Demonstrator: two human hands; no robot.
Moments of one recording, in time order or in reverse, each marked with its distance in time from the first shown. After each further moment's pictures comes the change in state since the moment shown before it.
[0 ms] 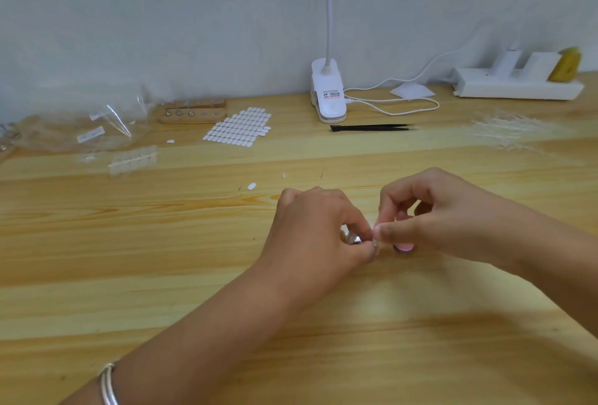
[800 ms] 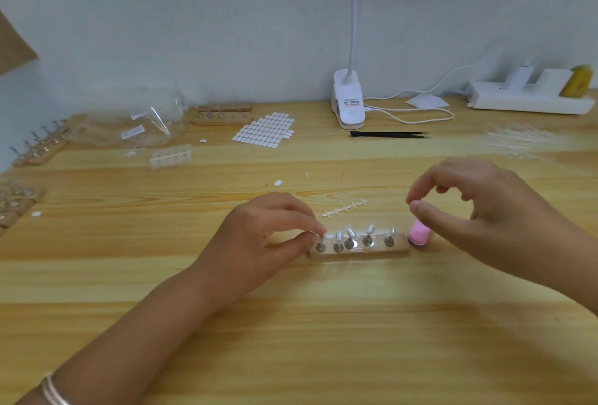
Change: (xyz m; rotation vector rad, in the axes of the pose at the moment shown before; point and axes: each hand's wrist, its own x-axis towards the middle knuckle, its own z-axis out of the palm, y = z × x) left_hand -0.049 -0.059 -0.050 -0.156 0.097 0.191; right_hand -0.026 0.009 -0.004 -0.424 0.351 -0.331
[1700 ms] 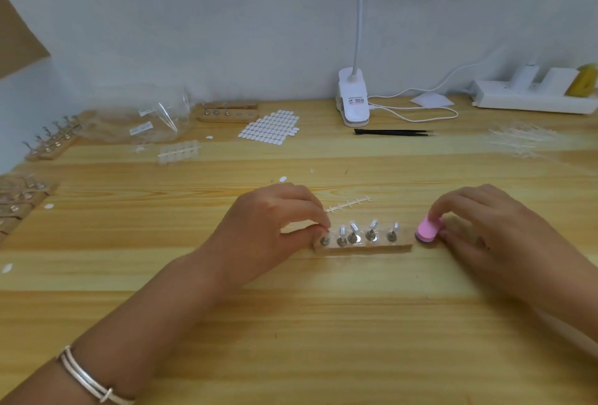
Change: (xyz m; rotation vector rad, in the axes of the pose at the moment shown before) left_hand 0.008 0.004 -0.004 0.202 -0.023 0.160; right_hand -0.027 0.039 0.021 -0.210 0.041 -0.124
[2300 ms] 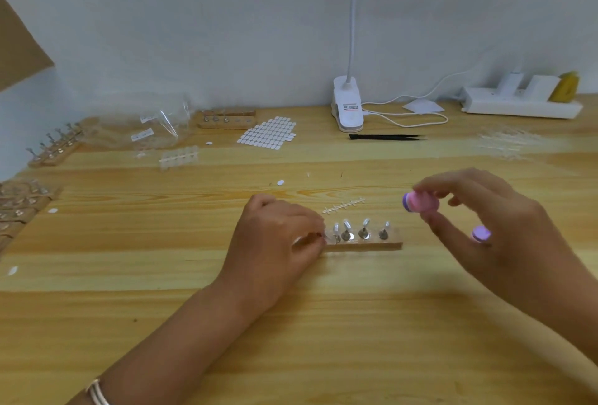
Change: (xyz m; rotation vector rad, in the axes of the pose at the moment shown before) left_hand -0.011 0.027 0.019 0.154 0.183 -0.179; right_hand -0.004 -0.033 -0.015 0.160 0.316 -0.106
